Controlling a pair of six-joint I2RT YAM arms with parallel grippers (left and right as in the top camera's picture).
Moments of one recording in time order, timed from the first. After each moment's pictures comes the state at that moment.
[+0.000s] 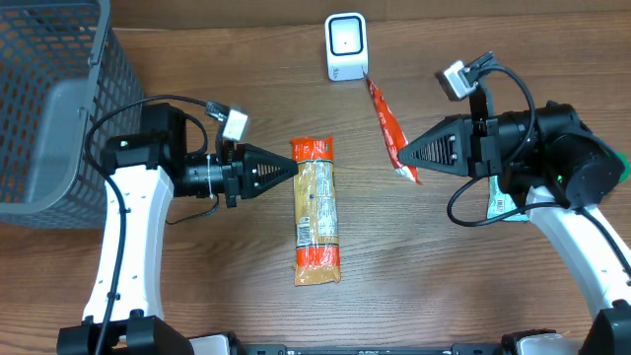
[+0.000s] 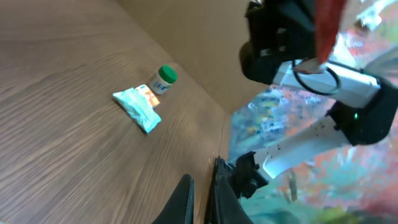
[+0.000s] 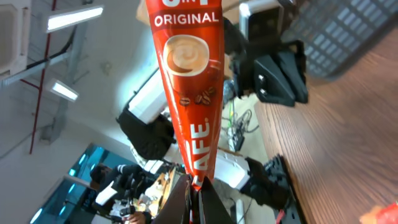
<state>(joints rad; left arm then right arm) 0.12 1.49 1.28 -1.34 1.43 0.78 0.15 1.47 0.99 1.58 -1.54 2.09</state>
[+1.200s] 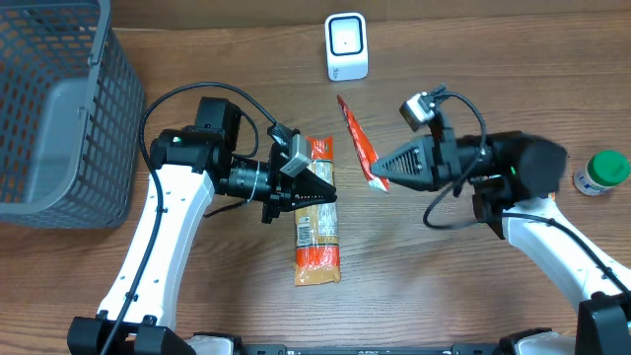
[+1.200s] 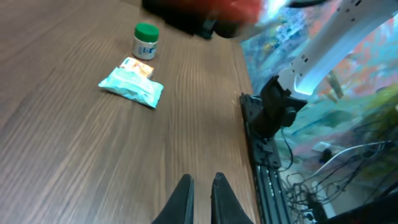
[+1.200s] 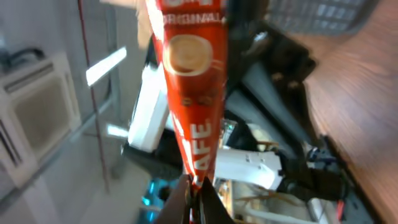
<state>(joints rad) -0.11 1.49 1.28 -1.26 1.24 1.11 0.27 1.48 0.79 1.25 -1.40 1.98</state>
